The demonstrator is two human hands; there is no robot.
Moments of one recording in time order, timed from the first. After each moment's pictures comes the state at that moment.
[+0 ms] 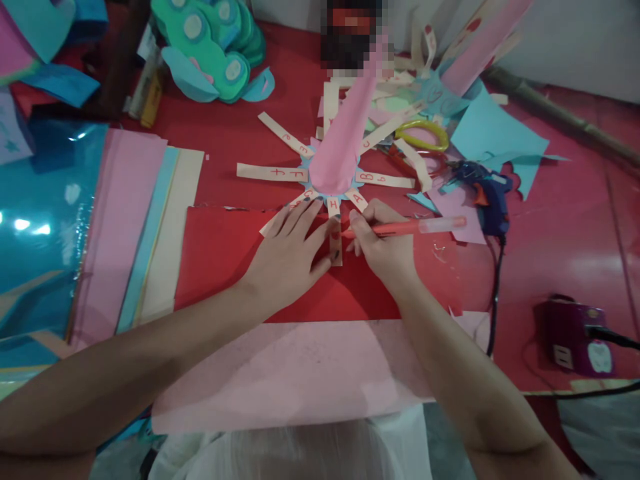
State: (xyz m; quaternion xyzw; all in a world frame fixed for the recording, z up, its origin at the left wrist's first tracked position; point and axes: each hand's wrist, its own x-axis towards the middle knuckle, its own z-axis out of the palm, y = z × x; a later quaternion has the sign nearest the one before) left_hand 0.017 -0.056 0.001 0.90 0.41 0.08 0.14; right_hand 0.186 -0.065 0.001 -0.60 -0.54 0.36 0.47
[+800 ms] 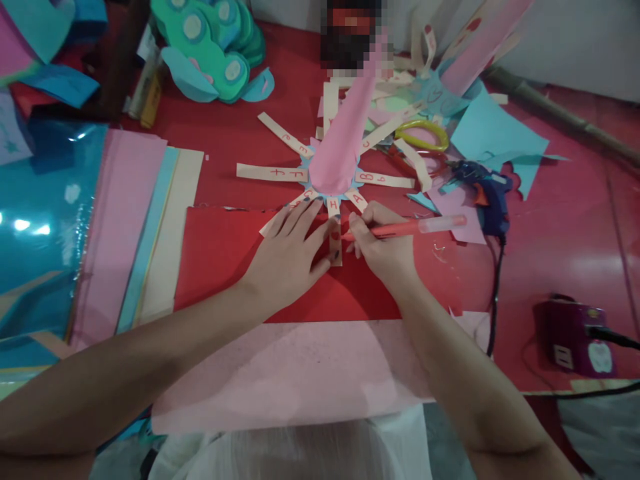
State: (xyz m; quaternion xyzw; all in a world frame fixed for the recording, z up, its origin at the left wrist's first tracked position) left_hand 0.018 -0.056 0.002 0.90 0.41 0.07 0.13; right_hand 0.184 -0.065 0.001 -0.61 -0.54 0.35 0.46
